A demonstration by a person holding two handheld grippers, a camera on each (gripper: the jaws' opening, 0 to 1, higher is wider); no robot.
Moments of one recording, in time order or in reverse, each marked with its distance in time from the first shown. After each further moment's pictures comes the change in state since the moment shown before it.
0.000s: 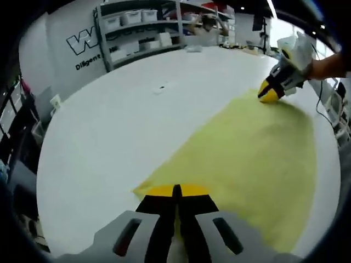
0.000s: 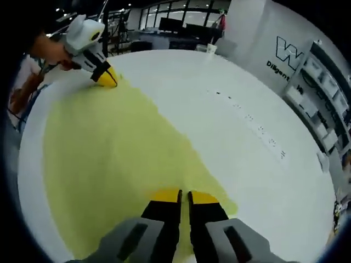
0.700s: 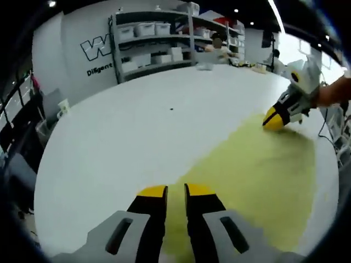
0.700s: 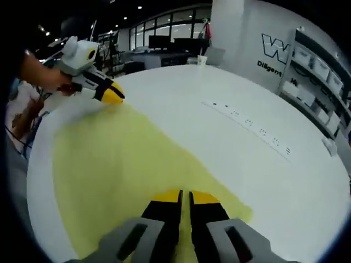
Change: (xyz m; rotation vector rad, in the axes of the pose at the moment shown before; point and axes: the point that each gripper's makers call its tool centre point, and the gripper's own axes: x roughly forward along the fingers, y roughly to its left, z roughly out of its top) left arm -0.005 -0.028 0.047 -0.056 -0.193 -0.083; right arm -0.005 0.020 0.022 0.162 -0.150 0.082
